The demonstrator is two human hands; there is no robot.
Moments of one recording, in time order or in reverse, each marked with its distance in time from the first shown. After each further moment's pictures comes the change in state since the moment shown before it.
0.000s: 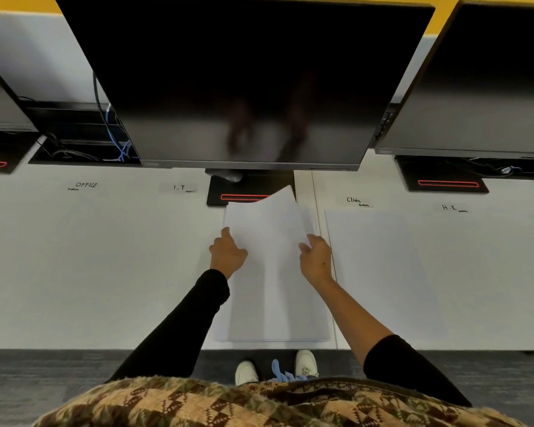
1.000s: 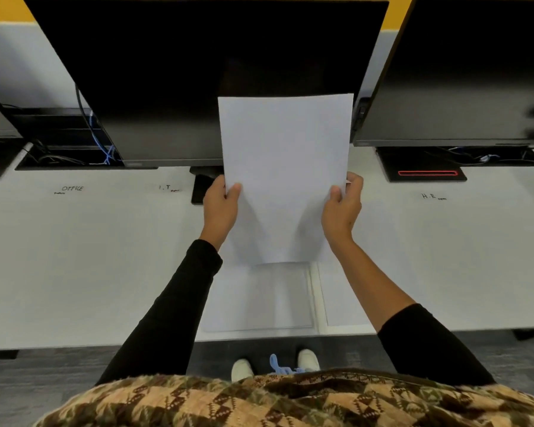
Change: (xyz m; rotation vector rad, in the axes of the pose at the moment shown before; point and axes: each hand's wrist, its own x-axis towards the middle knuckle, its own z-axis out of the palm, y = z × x) left_hand -0.044 0.079 -0.027 -0.617 0.182 0.452; right_hand 0.019 -0.036 -0.077 0.340 0.438 -0.315
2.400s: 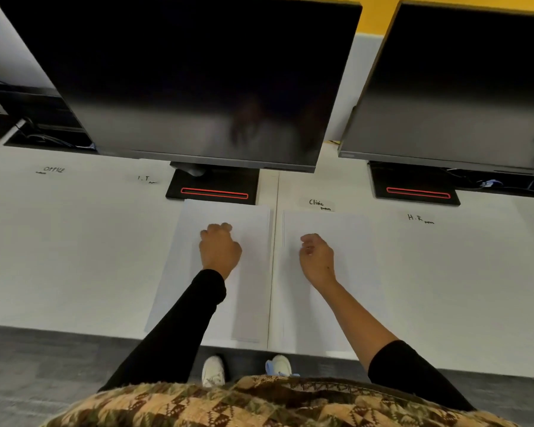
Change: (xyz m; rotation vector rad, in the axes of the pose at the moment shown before) left_hand -0.025 -0.061 0.081 0.912 0.002 -0.235; right_hand 0.023 0.094 -0.051 -0.415 -0.526 0.115
